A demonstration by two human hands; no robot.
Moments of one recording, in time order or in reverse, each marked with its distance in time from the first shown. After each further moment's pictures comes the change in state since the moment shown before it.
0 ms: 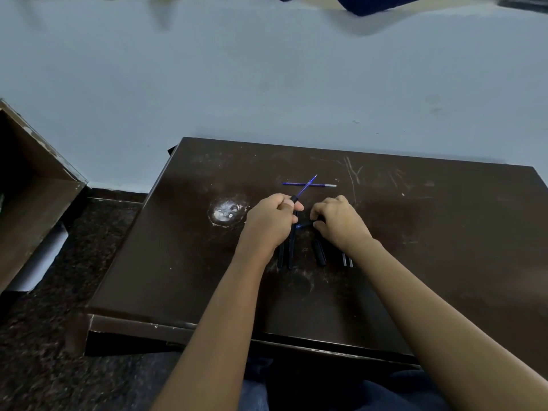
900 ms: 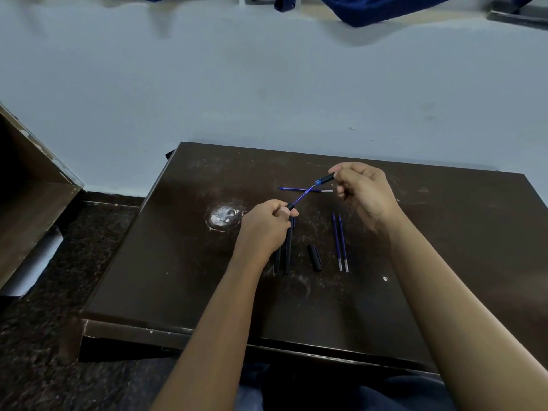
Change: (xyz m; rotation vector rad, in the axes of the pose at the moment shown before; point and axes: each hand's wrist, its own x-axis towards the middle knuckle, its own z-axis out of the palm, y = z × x) left_hand -0.003 0.004 -0.003 0.047 0.010 0.009; right_hand 0.001 0.001 -0.071 1.348 0.259 0.251
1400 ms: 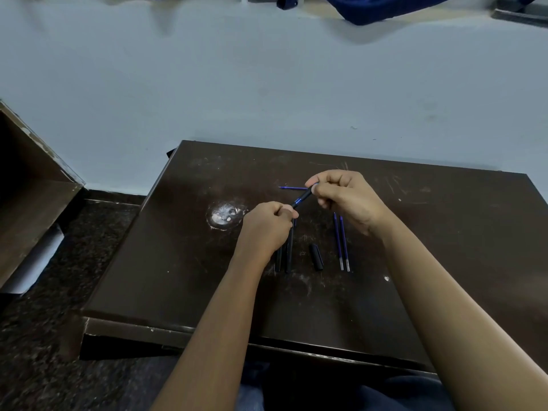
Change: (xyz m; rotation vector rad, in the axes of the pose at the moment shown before) left_hand 0.001 0.000 0.000 0.006 0.000 -0.032; right_hand -0.012 -0.001 0.016 -0.194 -0.254 -0.021
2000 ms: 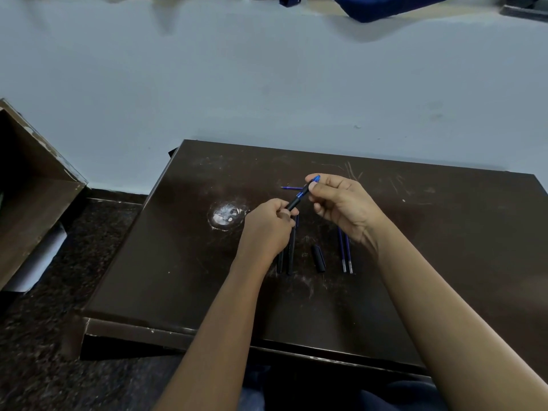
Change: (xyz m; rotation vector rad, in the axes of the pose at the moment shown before) left_hand 0.002 -0.005 0.002 -0.036 0.008 0.023; right_hand 0.001 0.003 0.013 0.351 0.018 0.175
